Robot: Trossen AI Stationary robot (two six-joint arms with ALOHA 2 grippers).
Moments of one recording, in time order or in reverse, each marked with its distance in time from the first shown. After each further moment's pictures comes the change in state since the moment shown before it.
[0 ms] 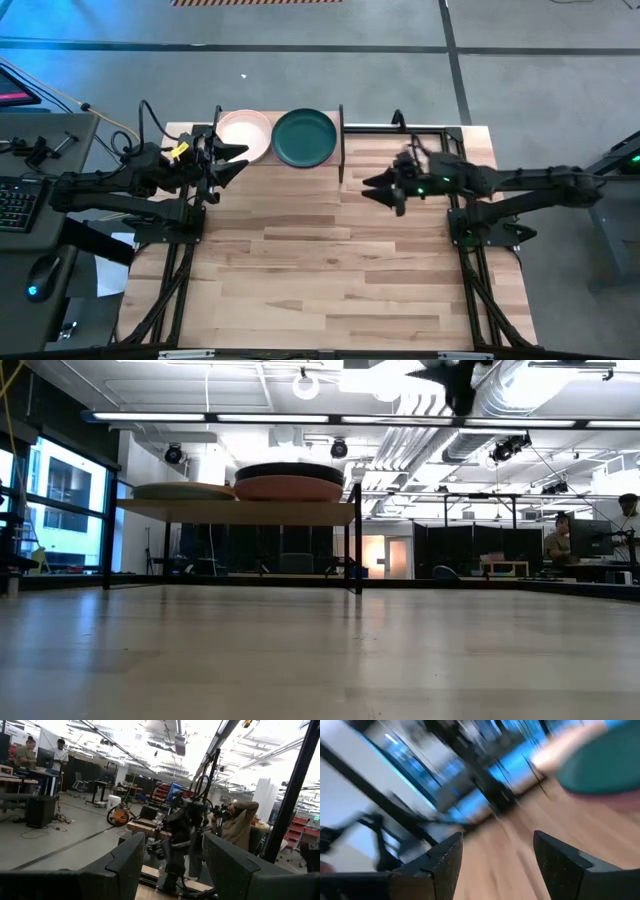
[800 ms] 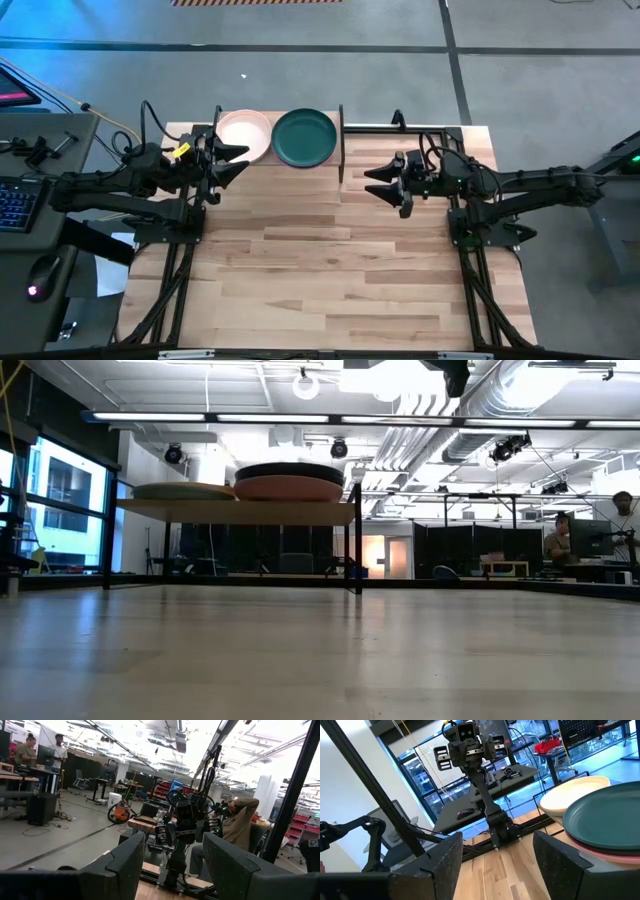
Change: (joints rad) left arm 0.000 0.000 0.000 -0.017 -0.001 0.000; right arm 0.042 -0.034 -0.044 0.224 0.062 -0.199
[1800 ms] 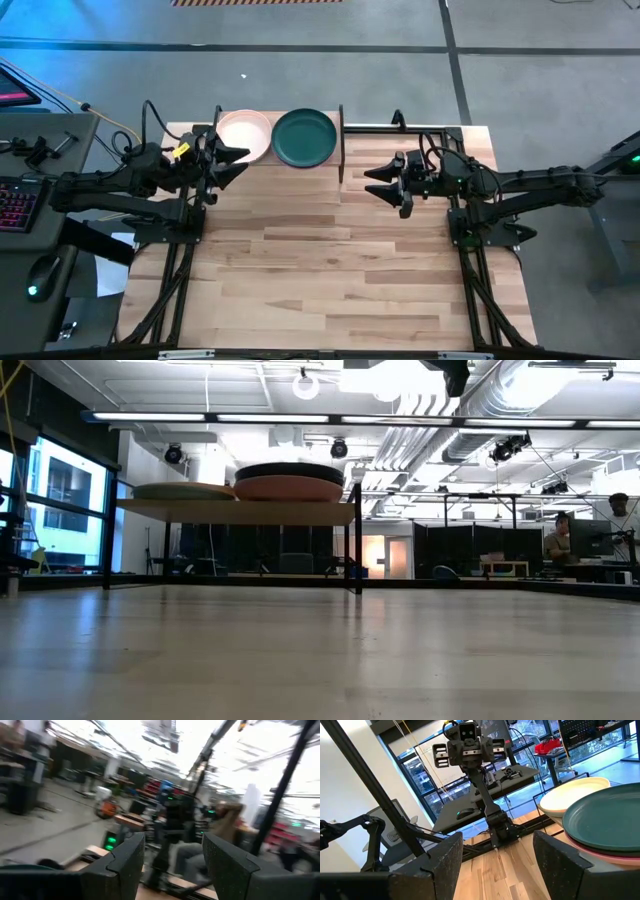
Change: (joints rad) left arm 0.000 0.000 0.000 0.002 0.042 -0.092; right arm 0.000 0.000 0.000 0.000 -0.002 -0.010
